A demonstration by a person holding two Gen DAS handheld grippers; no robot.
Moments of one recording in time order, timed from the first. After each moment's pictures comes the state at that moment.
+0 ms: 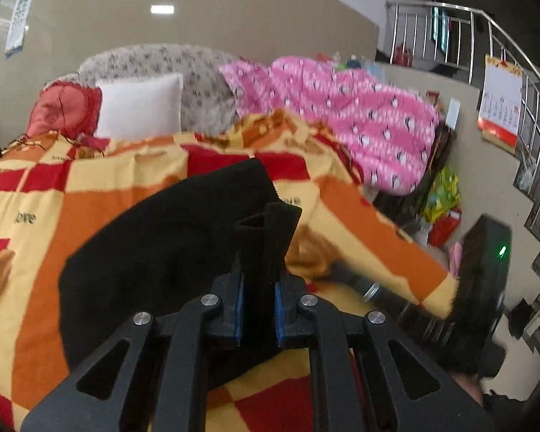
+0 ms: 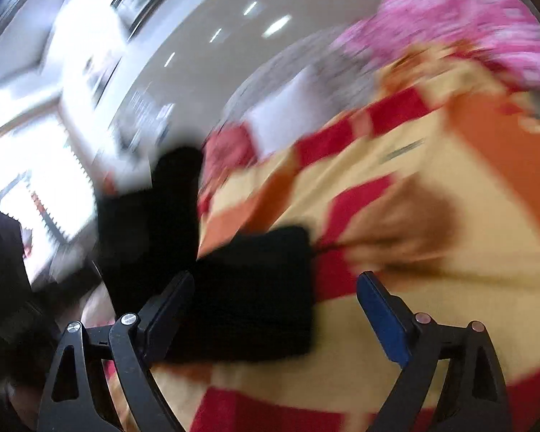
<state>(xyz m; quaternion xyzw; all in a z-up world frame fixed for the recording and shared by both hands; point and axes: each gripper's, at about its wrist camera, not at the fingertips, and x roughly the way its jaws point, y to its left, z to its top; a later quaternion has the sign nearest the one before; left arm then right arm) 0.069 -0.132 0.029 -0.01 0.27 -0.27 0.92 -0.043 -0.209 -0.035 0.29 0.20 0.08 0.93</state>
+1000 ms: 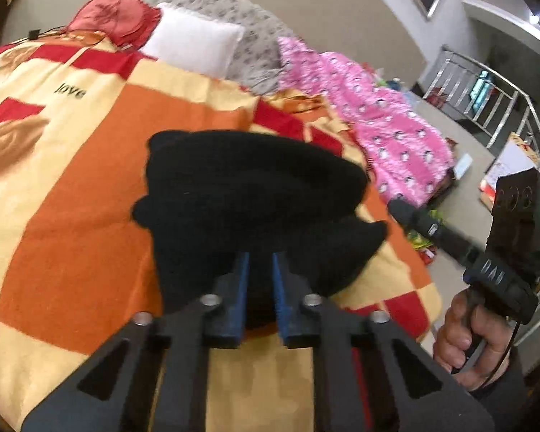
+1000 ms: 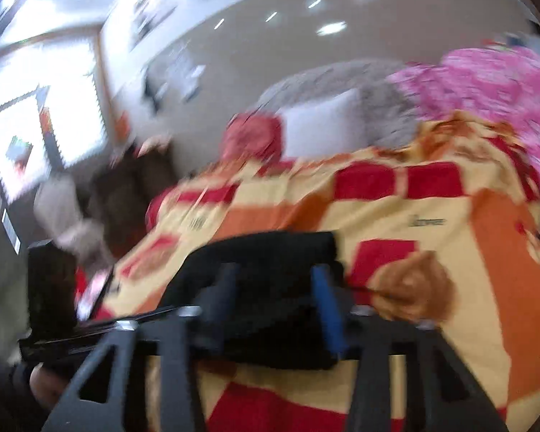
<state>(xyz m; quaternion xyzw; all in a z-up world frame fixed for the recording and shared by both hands) 0.062 -0.030 -0.026 -0.17 0.36 -0.25 0.88 -0.030 -0.125 0.035 0.05 0.27 0.18 0.94</state>
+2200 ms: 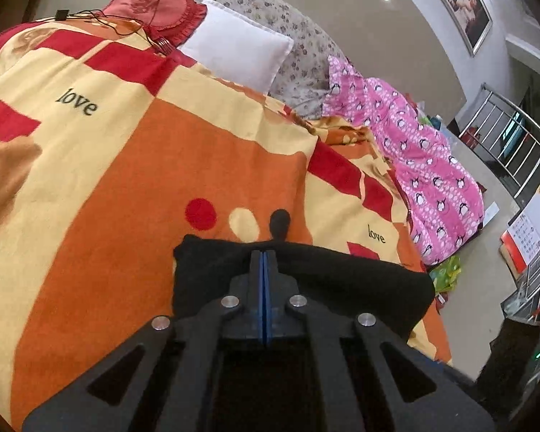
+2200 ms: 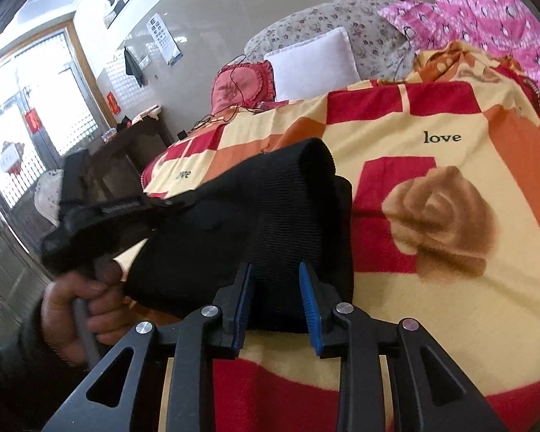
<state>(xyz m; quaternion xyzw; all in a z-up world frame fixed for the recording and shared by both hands) 0.167 -0.016 -0.036 -0.23 0.36 -0.19 0.88 -0.006 -0.143 -0.014 0.14 0.34 0.18 0.91</state>
